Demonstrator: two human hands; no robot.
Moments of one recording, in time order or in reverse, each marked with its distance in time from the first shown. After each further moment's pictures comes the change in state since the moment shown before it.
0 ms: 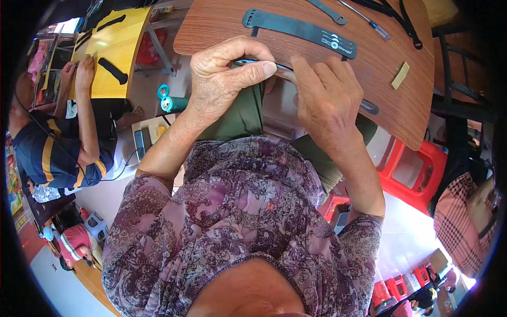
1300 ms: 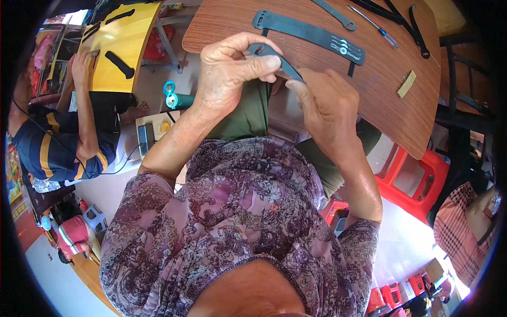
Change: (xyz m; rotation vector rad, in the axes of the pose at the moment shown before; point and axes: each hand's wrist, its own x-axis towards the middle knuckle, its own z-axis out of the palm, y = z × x) left_hand -0.001 -0.006 -0.001 -0.364 0.101 -0.283; right_hand -0.007 -0.010 0.001 0.357 -0.124 0.273
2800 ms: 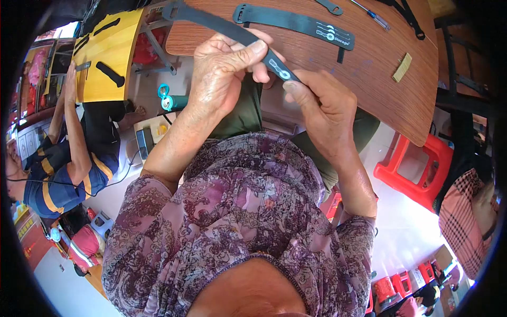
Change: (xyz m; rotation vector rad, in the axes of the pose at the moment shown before) left_hand 0.016 -0.014 0.008 -0.222 -0.069 -0.119; right_hand -0.017 0.005 -0.005 0.287 0.060 0.290
